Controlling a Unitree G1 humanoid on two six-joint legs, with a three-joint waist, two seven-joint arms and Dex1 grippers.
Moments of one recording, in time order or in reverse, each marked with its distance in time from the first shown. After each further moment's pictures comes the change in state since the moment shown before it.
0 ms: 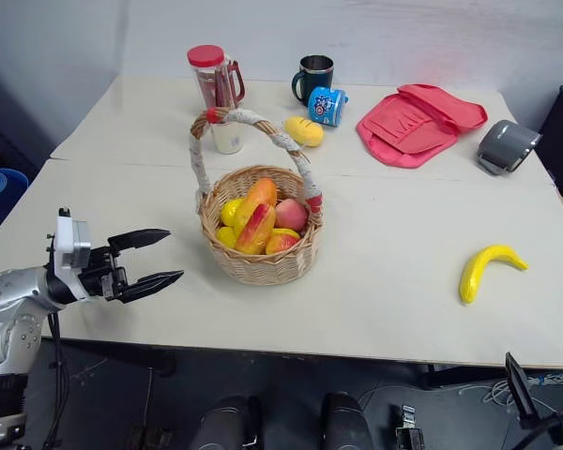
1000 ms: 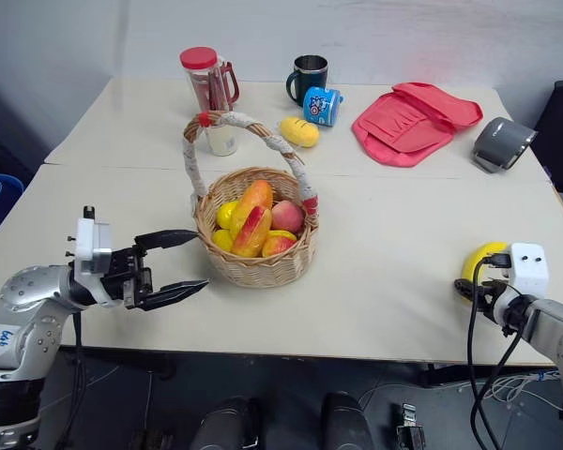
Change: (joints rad) left arm 0.024 -0.010 -0.061 -0.190 -0.061 0.063 0.023; right arm -0.761 -0.533 0.281 0.104 0.189 1.228 -0.443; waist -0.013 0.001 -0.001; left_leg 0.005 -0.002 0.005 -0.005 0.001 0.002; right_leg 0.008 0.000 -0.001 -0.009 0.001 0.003
